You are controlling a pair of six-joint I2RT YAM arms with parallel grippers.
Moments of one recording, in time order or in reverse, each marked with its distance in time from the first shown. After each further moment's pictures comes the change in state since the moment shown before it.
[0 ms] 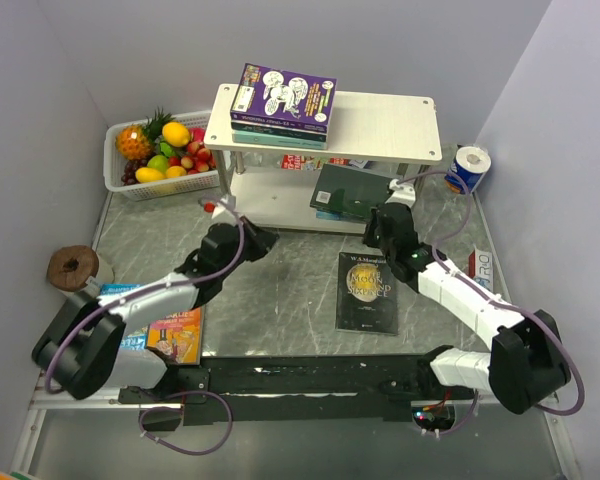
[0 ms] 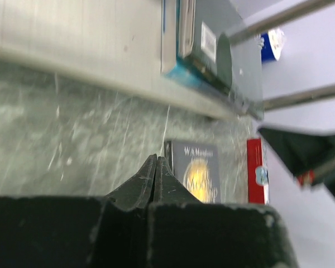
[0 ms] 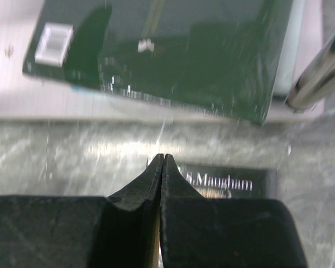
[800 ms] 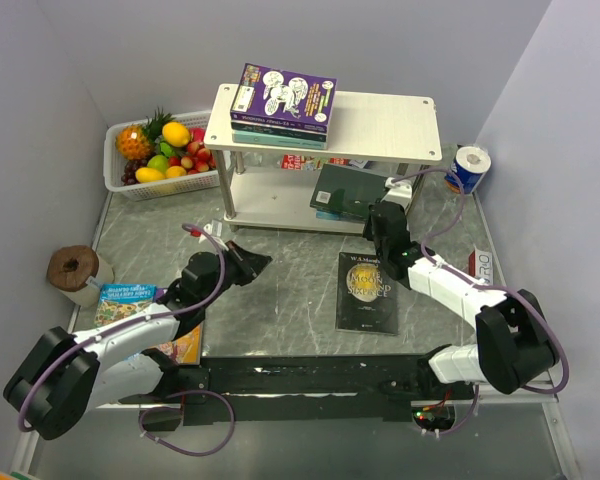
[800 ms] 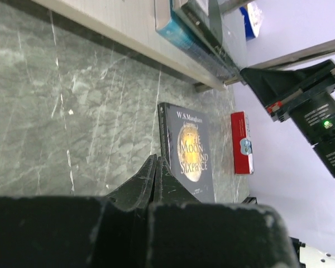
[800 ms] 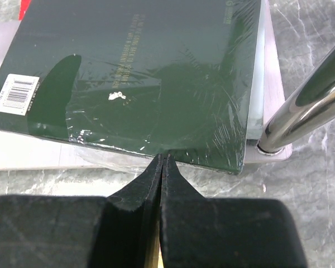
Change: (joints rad) left arm -0.018 -0.262 -0.280 0.080 0.055 -0.049; right arm 0.005 0.114 -0.026 0.223 0.154 -0.097
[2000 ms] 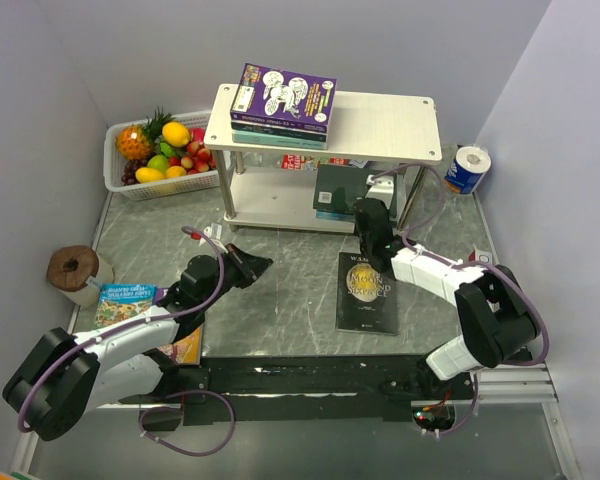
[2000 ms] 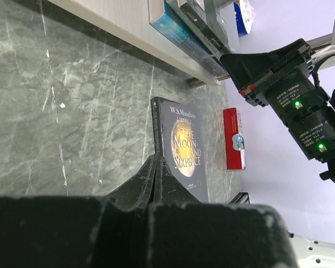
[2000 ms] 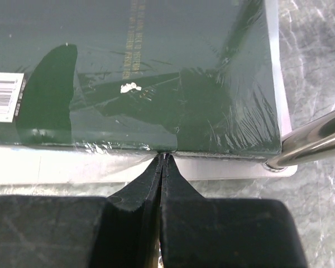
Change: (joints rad) left arm -0.007 -0.004 -0.027 0.036 0.021 -0.029; right arm 0.052 0.156 0.075 0.036 0.118 -0.086
